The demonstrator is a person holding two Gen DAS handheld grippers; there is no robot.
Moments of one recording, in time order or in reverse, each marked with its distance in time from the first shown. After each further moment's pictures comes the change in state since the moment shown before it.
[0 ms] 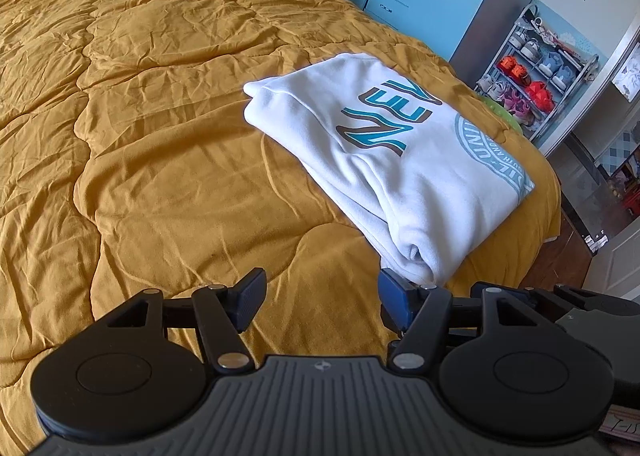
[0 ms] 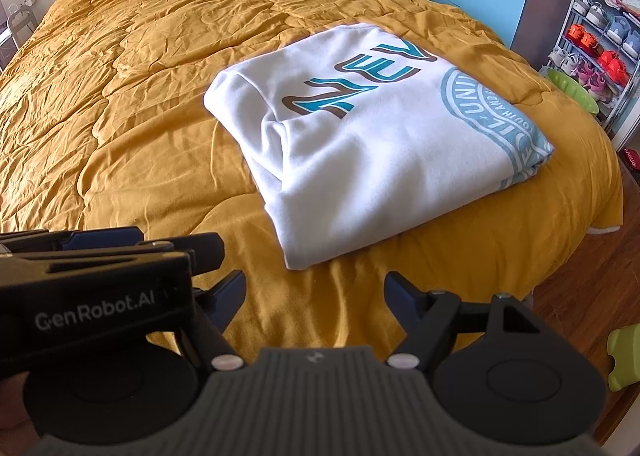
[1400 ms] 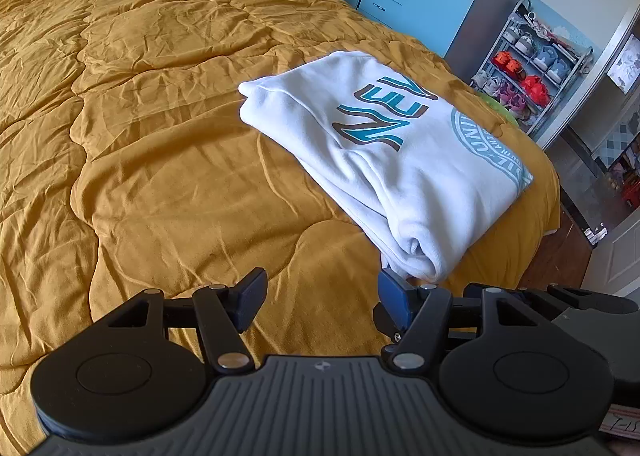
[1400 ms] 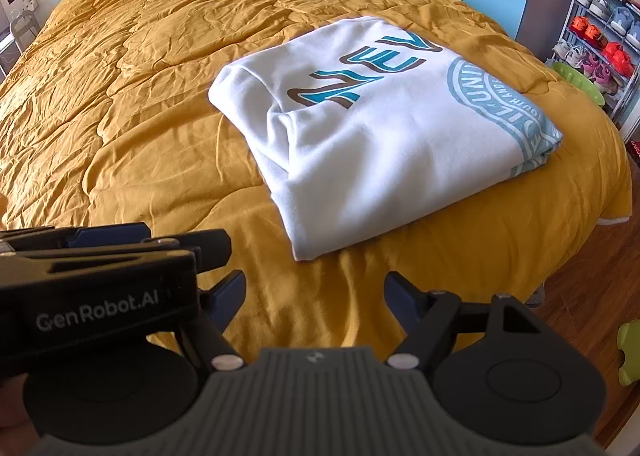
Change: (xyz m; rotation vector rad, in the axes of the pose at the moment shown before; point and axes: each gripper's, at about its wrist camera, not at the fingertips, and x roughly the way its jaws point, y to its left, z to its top) left arm 0.002 0.000 -0.003 0.029 0.000 -0.008; right arm 0.007 -0.002 -0.002 0.007 0.005 0.027
